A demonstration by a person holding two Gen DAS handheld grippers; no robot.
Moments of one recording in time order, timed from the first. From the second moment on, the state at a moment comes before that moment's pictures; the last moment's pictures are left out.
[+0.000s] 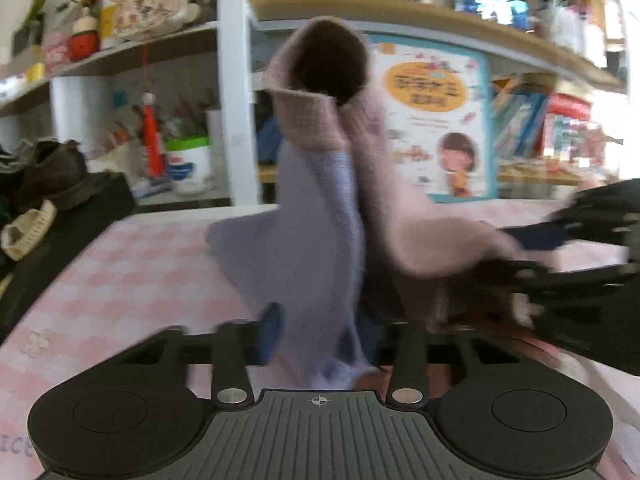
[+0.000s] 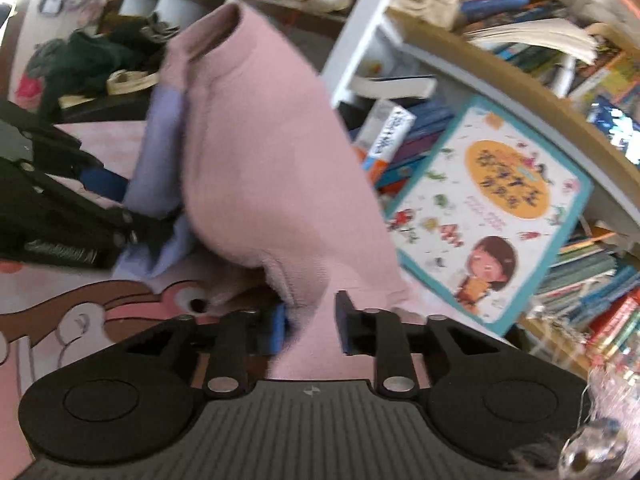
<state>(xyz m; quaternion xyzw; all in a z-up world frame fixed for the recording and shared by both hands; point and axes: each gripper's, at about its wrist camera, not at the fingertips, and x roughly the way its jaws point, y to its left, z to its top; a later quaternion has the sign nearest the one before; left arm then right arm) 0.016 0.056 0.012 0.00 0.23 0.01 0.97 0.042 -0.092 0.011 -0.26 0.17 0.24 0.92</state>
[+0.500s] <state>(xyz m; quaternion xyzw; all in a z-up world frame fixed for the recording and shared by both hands) 0.028 0.088 0.004 -0.04 0.25 0.05 0.97 0.046 -0.103 0.011 -0.23 0.16 0.19 0.94</state>
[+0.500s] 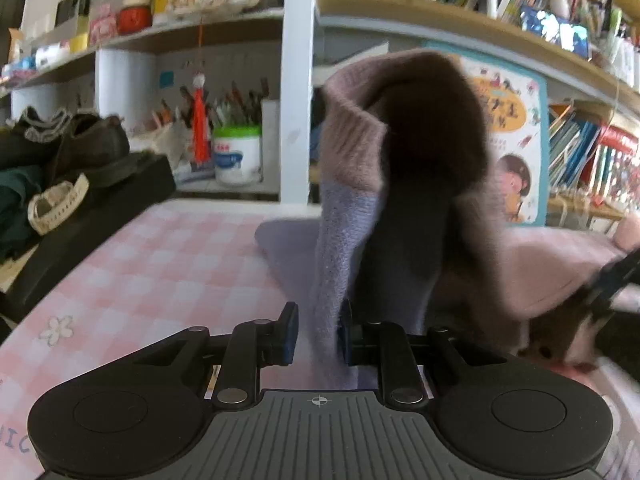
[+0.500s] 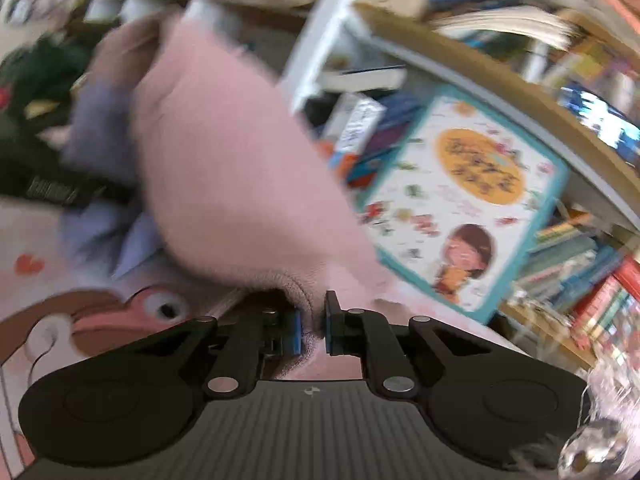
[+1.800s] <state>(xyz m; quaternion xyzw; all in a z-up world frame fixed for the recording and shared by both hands) 0.072 0.065 0.061 -0.05 0.18 0.00 0.98 0.032 -0.269 0.064 -0.06 0.19 0.07 0.98</state>
